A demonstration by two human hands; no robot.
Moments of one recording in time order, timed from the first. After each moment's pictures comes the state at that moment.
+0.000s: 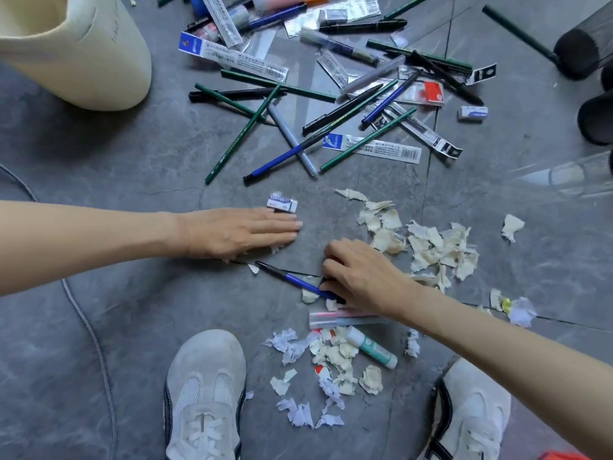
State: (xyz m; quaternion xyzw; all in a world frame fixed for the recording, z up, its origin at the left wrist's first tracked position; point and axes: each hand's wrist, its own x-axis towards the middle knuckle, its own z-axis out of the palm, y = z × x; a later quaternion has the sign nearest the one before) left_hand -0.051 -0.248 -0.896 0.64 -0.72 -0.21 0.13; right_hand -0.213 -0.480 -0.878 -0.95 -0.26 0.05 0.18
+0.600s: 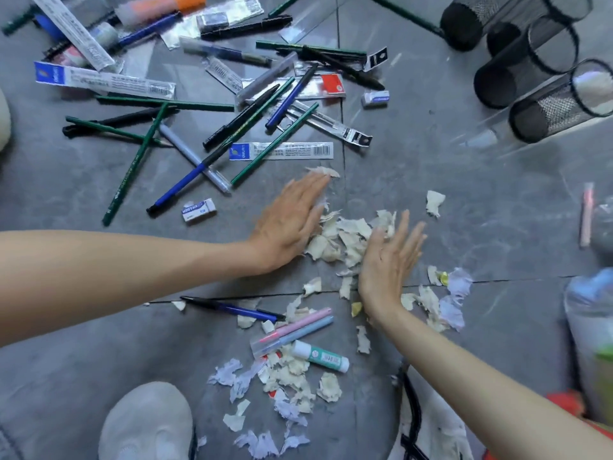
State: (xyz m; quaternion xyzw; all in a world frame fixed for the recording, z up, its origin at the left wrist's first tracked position) left_hand -0.120 -0.431 -0.895 0.81 -0.43 -0.20 0.35; right_hand -0.255 -0.532 -0.882 -0.77 0.55 -0.04 0.31
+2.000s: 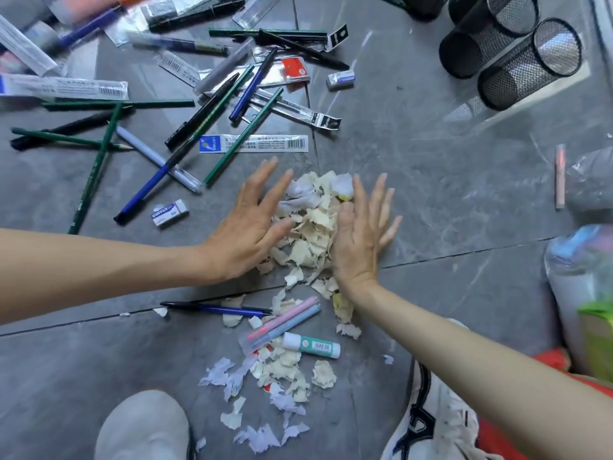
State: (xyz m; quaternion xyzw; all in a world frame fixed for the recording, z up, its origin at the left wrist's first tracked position) left_hand -0.116 -0.400 -0.881 0.77 -0.49 -0.27 0.33; right_hand -0.242 -0.524 -0.875 -0.82 0.45 -0.12 0.33
